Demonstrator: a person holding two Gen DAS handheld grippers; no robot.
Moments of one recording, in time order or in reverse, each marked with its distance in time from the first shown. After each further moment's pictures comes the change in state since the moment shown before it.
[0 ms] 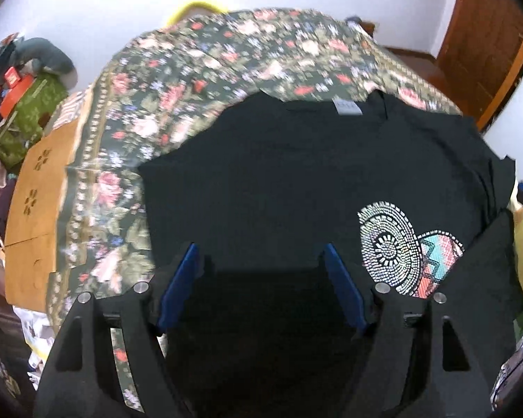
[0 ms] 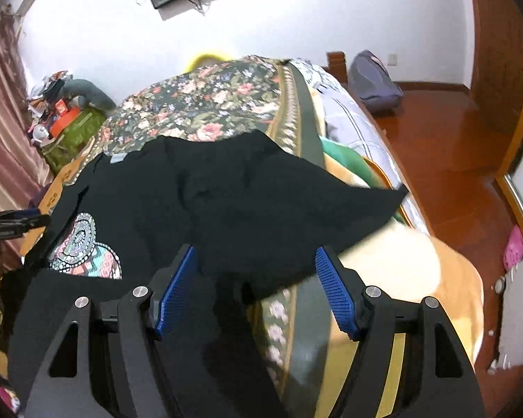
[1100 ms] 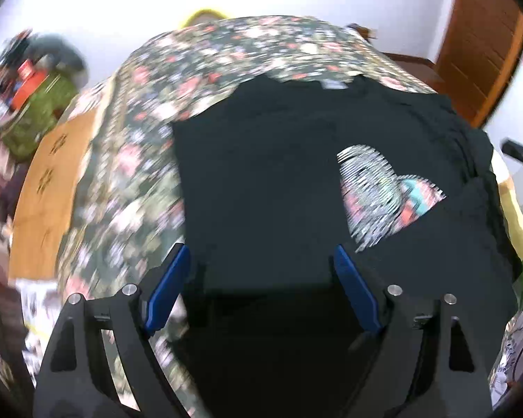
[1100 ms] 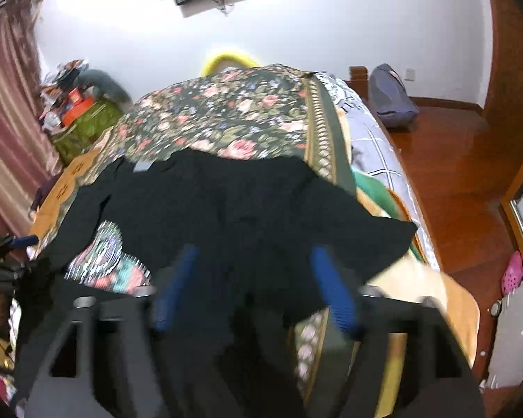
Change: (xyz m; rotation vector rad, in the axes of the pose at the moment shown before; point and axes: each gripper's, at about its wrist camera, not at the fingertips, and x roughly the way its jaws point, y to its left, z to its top) left arm -0.059 0.016 -0.076 -0.050 -0.051 0.025; right arm -0.021 0.032 0.010 -0.087 0.018 0.023
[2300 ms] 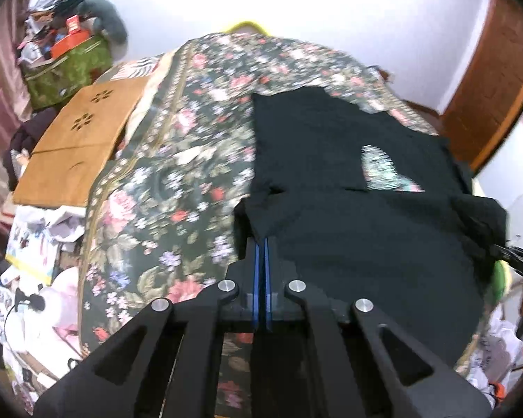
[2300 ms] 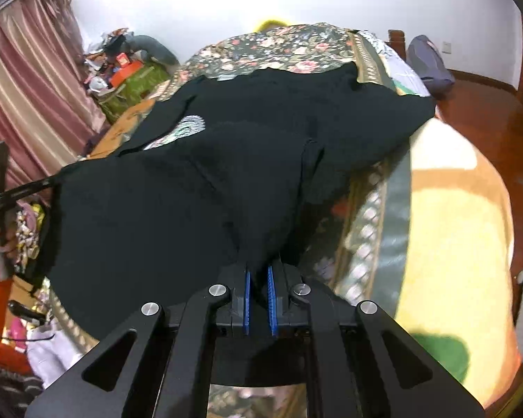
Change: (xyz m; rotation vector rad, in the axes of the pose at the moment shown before) left arm -0.066 0.061 -0.089 -0.192 -0.094 -0.040; right arm -0.039 0.038 -0.104 -0.039 0.126 0.182
